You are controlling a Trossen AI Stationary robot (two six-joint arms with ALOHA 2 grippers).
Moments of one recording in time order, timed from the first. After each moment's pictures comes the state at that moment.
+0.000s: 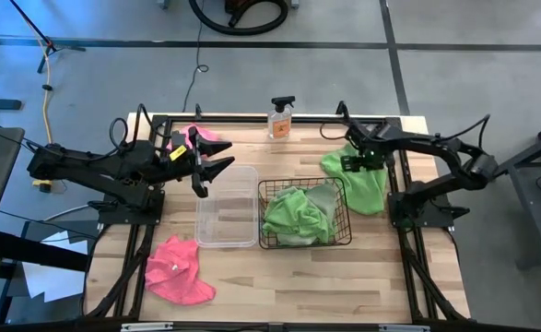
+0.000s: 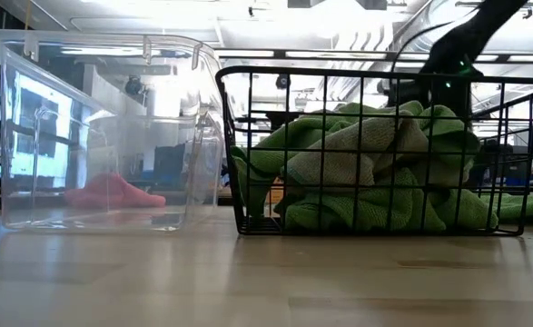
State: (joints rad) left arm -0.14 0.90 0.85 0.23 -0.40 -0.16; right arm -0.75 1.38 0.70 -0.84 0.01 0.70
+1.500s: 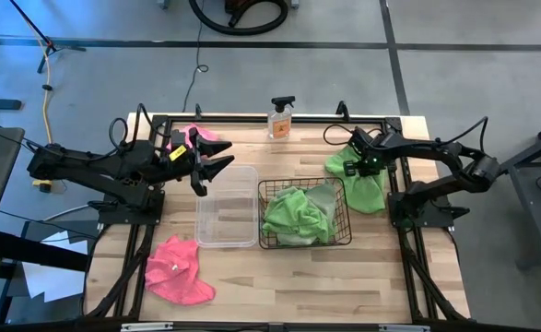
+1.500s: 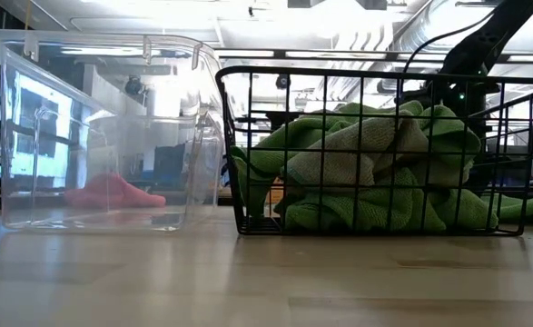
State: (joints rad) left arm -0.14 0.90 0.85 0.24 -0.41 -0.23; right arm -0.75 1.37 0.56 -0.70 0.02 0.69
